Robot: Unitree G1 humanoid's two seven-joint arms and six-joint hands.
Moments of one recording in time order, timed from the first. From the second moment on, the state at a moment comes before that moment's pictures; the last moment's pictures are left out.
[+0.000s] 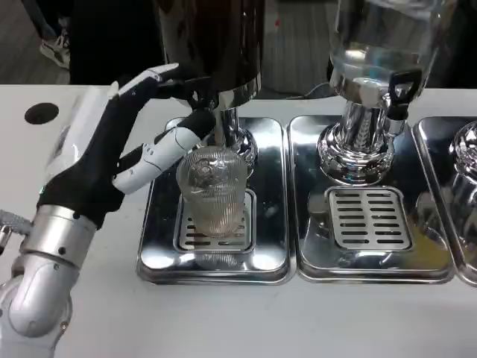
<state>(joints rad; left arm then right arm) -0.07 0.35 0.00 -0.21 0.33 -0.08 -0.10 0.78 -0.01 -0.15 -0.39 -0.64 -0.46 -0.51</state>
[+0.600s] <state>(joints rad) -0.09 0.39 -0.02 -0.25 0.41 -0.05 -0.11 0.78 -0.01 -0.16 -0.39 -0.63 -0.47 -0.51</state>
